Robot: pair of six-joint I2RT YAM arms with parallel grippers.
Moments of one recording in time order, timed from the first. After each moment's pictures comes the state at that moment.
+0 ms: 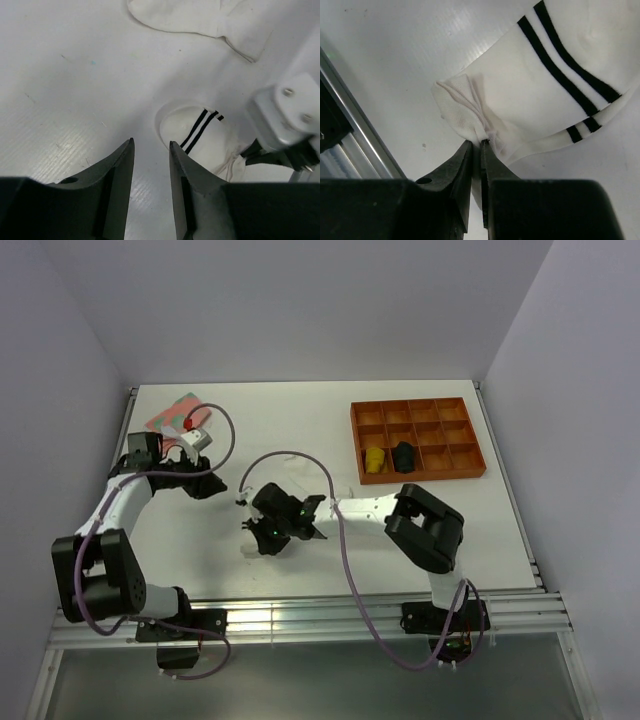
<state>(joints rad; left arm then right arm) 0.14 1.41 0.90 -0.49 0.93 0.55 1.11 1.92 1.20 -0.16 -0.16 0.28</state>
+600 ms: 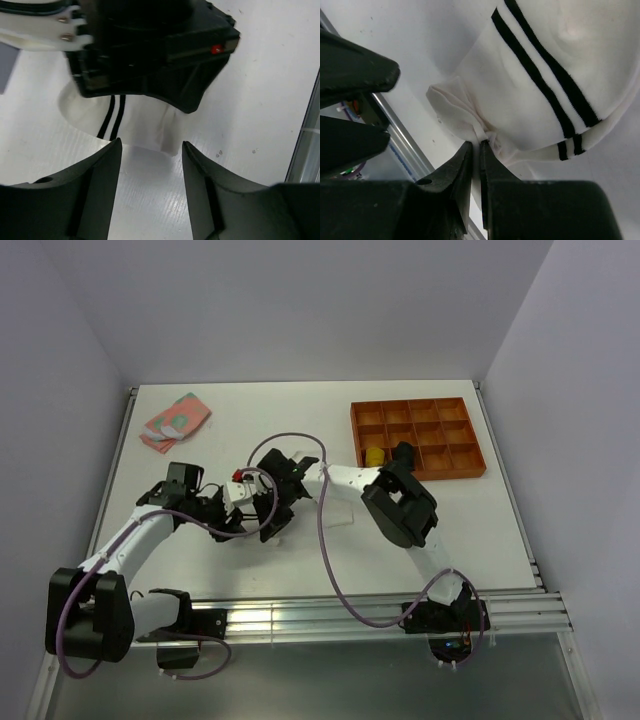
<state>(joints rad) -0.13 1.19 0.67 -0.55 0.78 0.88 0.91 2.17 1.57 -0.52 -0.56 0.34</state>
